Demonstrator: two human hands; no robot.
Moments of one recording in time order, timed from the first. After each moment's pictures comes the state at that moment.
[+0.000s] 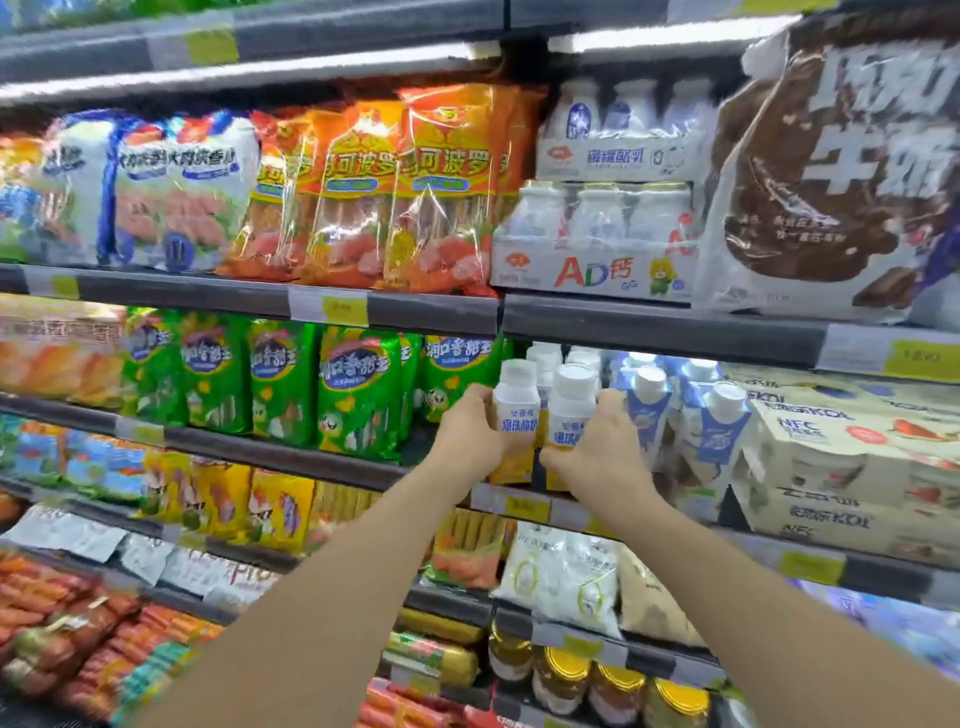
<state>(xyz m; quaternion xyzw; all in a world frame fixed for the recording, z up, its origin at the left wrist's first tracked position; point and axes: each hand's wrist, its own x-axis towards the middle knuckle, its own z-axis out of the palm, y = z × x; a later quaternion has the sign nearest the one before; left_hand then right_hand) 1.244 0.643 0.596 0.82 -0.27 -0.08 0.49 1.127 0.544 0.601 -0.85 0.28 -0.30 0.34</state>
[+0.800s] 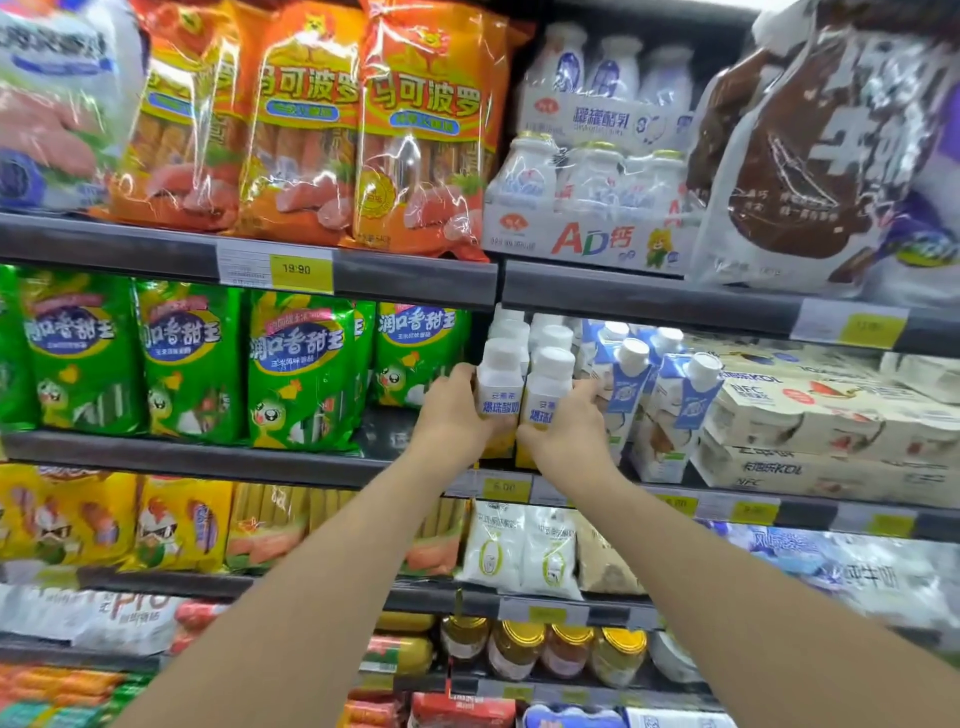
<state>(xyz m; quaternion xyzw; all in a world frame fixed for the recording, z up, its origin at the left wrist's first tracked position) 1.272 0.633 0.579 0.80 -0.37 -0.07 0.46 1.160 0.562 0.587 -0.80 0.41 -0.30 0.34</state>
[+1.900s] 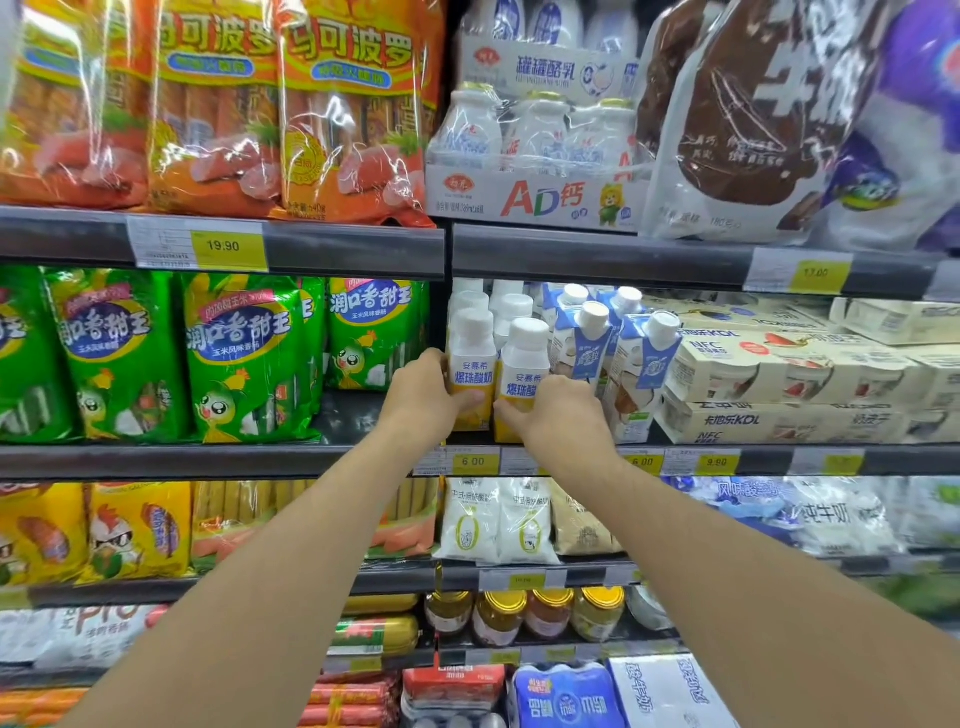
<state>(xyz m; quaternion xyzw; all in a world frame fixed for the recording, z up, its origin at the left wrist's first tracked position) 1.262 0.633 0.582 0.80 -0.38 -0.10 0.44 1.138 0.554 0.582 -0.85 0.45 -0.22 0.15</state>
